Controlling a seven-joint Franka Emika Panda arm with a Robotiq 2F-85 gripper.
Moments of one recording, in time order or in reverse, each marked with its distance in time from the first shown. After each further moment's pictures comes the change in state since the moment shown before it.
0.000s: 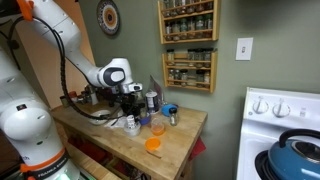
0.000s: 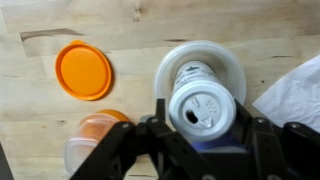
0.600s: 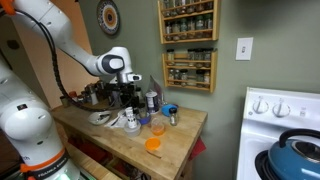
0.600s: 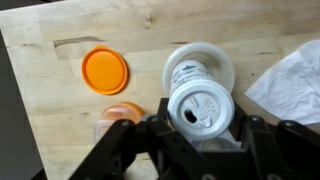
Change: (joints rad) arm 0.015 -0.120 0.003 0.077 0.025 -0.237 0.007
